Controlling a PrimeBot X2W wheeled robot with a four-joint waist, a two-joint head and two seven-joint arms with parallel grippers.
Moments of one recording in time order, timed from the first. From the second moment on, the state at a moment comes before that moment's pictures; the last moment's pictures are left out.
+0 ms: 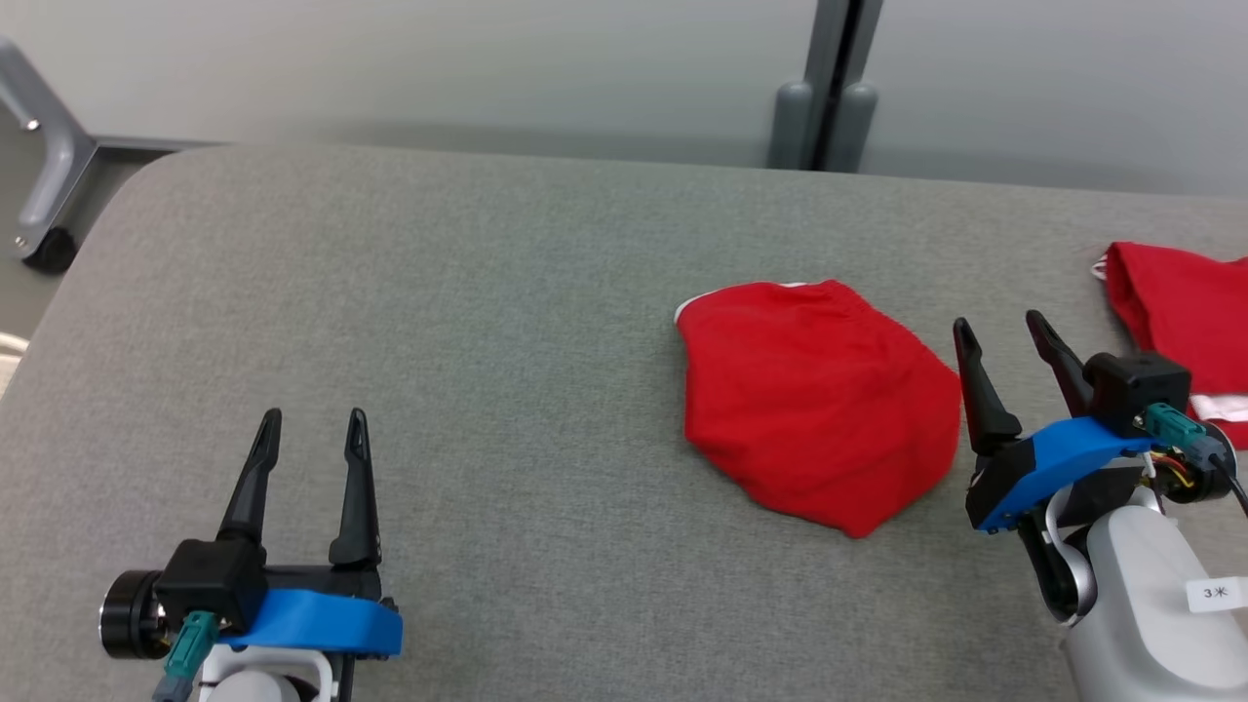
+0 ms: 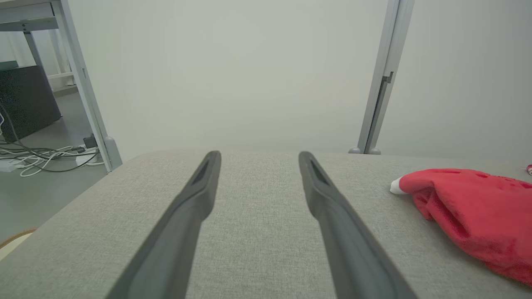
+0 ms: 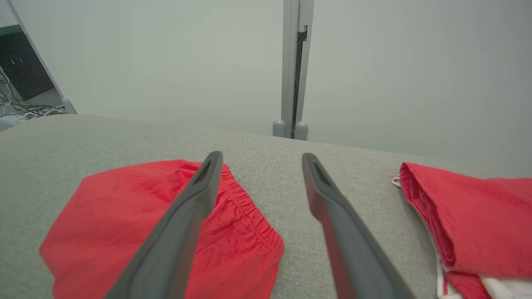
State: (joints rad) left arm -0.07 0.07 -0.01 0.18 -0.10 -0.12 -0.26; right arm -0.42 -0.14 0.00 0.50 0.13 0.13 -0.14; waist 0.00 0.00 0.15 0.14
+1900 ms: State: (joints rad) left arm -0.07 0.05 -0.01 0.21 -0.11 -0.13 -0.26; right arm -0.43 -0.10 0.24 0.56 0.20 0.13 -0.24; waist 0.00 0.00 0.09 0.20
